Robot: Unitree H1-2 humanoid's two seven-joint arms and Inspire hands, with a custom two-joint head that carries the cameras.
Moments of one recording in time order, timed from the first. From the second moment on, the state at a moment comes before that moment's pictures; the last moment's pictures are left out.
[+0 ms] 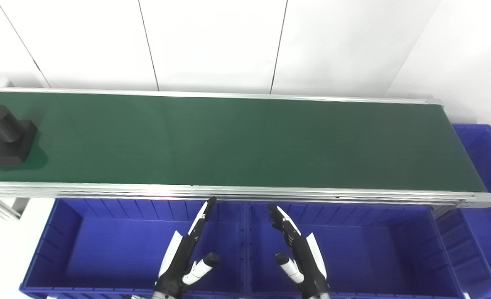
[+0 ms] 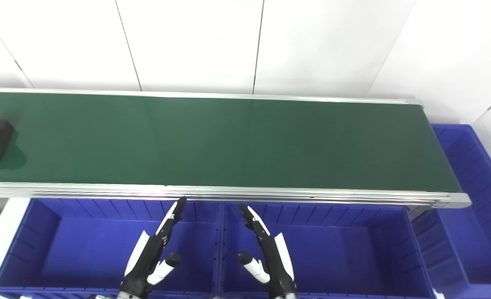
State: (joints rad) left arm 0.16 0.22 -0.65 0.21 0.14 -0.44 0.37; right arm 0.20 -0.14 0.49 0.25 -0.16 -0.44 -0.30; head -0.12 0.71
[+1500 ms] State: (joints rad) left arm 0.17 0.19 -0.62 0.23 0.12 -0.44 0.30; right arm 0.20 -0.14 0.50 0.25 -0.16 -0.44 -0.32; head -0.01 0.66
